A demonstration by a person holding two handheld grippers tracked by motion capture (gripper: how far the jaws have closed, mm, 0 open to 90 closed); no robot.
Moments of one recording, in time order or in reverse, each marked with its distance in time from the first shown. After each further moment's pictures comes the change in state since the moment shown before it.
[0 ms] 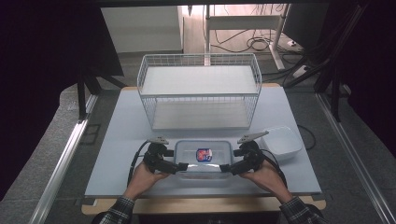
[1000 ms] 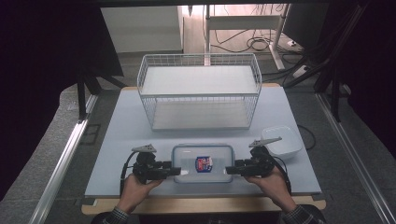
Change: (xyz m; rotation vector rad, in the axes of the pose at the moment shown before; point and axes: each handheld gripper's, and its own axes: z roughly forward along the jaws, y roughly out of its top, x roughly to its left) left arm -0.015 -0.030 -0.034 -0.094 -0.032 -0.068; right arm 0.004 -0.021 -0.027 -0.060 0.089 0.126
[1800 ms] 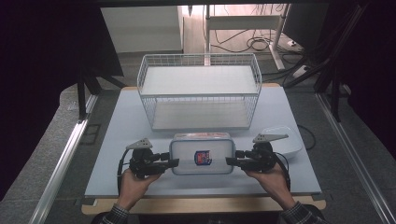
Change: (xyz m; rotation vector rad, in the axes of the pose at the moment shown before) left arm -0.011 0.018 -0.017 -0.101 0.044 0.078; right arm 0.012 0.015 -0.012 -0.148 -0.033 -0.093
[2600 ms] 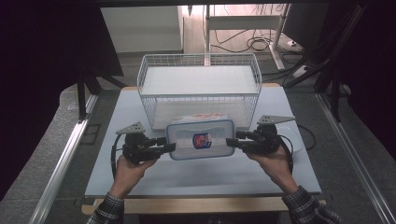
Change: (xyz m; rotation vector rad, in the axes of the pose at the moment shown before) left arm -0.006 0.050 -0.027 -0.079 -0.003 0.042; right arm 0.011 0.058 -0.020 -0.104 -0.001 -0.088
